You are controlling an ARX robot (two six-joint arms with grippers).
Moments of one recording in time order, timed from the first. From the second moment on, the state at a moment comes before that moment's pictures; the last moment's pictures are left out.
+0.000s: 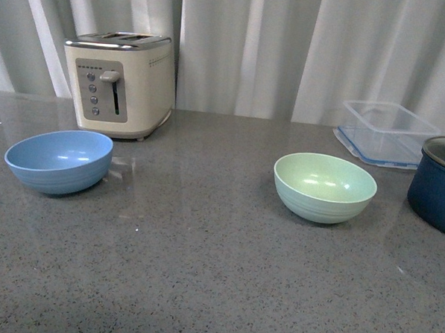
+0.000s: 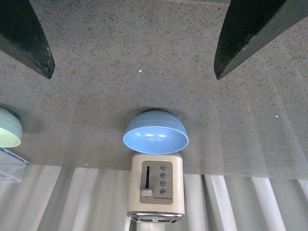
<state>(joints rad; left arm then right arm) 0.00 0.00 0.02 0.00 0.00 0.00 0.00 0.01 0.01 0.00 0.00 0.00</state>
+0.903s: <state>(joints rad) -0.05 0.21 0.08 -0.04 -0.32 0.00 0.00 0.00 0.01 0.00 0.00 0.00</state>
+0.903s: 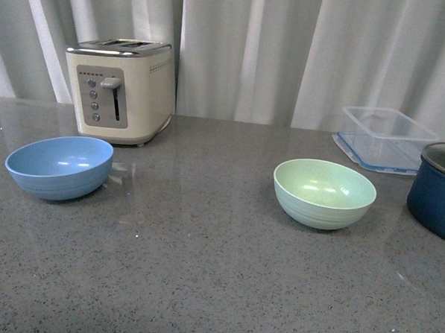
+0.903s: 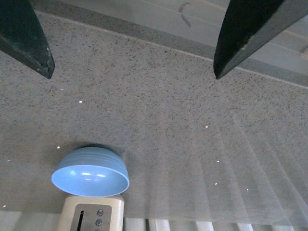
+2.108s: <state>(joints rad) 0.10 1.72 1.26 -0.19 -0.03 -0.32 0.00 0.00 0.01 0.00 0.00 0.00</state>
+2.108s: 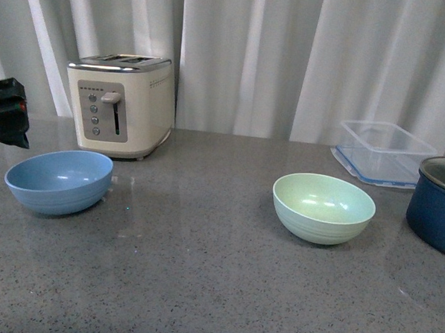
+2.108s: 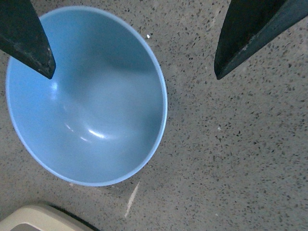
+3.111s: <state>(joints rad) 0.06 1.83 1.42 -0.29 0.01 -0.35 0.00 0.00 0.01 0.00 0.00 0.00</state>
